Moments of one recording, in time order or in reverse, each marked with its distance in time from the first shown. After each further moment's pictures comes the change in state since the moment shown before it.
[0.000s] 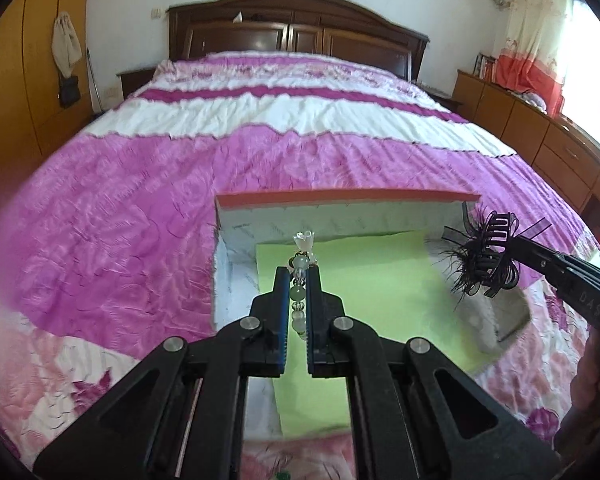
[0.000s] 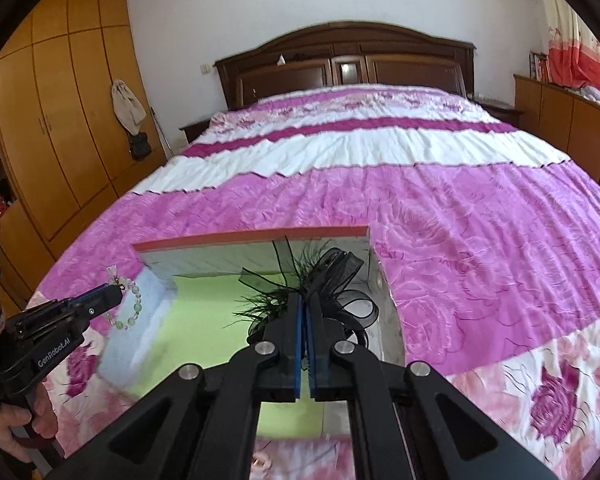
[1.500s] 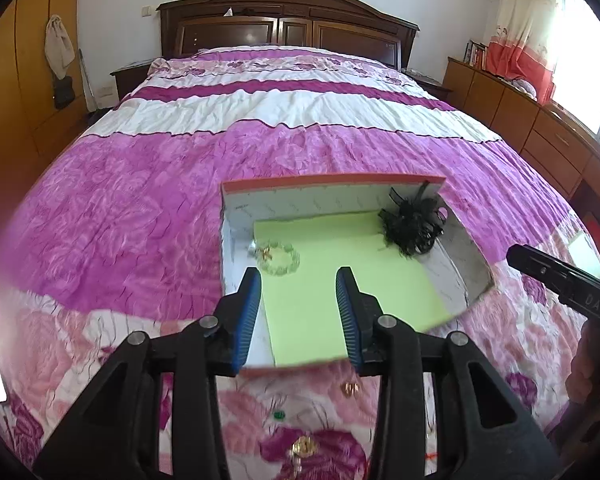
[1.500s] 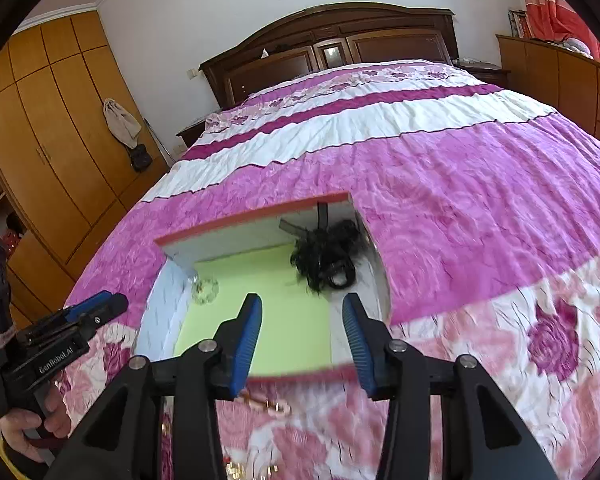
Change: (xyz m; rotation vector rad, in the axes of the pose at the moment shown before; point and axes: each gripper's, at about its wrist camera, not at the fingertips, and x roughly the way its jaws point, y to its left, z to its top) left arm -0.068 -0.012 -0.008 0.034 0.034 -0.015; right arm -0.056 -0.012 -0.025 0.134 0.038 0.052
